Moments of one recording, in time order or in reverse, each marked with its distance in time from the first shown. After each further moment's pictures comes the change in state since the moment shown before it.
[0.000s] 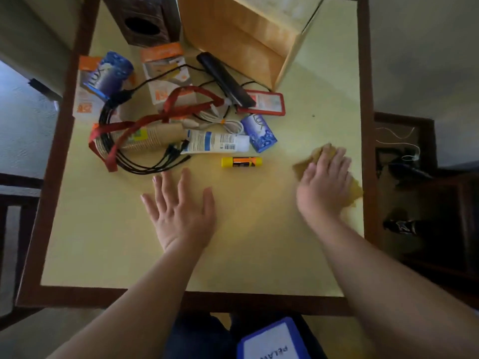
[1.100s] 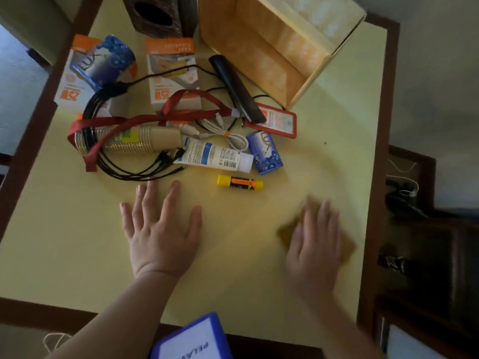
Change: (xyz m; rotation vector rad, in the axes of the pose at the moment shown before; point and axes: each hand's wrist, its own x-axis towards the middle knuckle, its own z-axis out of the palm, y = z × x) left_hand 0.000 -0.004 0.003 -0.093 0.125 0.036; right_hand -0.057 0.025 0.003 0.045 -0.045 -0.221
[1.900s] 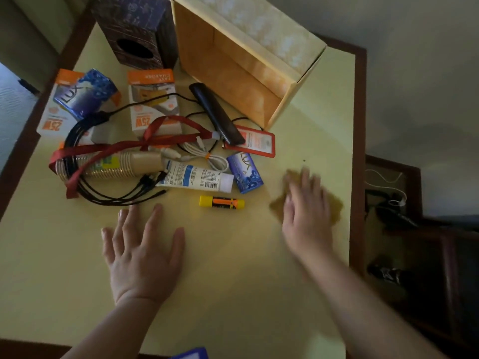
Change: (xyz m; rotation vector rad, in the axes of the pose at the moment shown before) left_hand 0.000 0.001 0.001 0.005 -0.004 -0.014; right_hand 0.104 0.007 -0.017 -0.034 -0.023 -0.162
